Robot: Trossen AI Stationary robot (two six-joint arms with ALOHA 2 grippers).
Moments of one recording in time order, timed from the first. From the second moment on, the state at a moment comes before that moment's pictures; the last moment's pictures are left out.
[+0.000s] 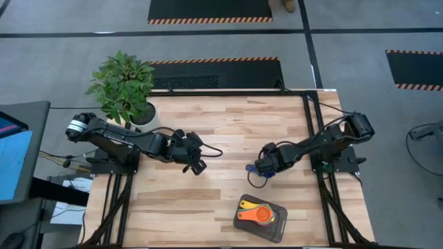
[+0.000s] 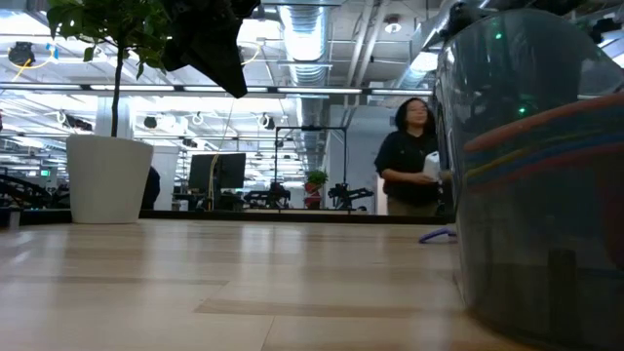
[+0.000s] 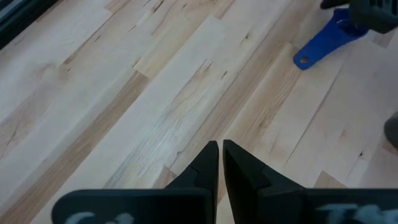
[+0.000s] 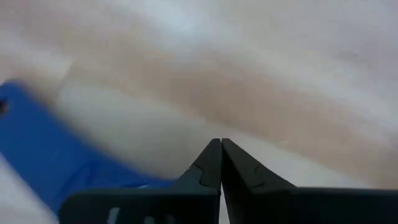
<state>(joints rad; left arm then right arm) -0.22 1.46 1.18 -0.80 -0.46 -0.75 0.22 1.61 0.81 -0.77 0.26 1.39</state>
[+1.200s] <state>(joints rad) -0.30 1.76 1.21 -0.40 -0.21 -0.49 1.03 1.59 1.17 -0.86 0.07 1.84</state>
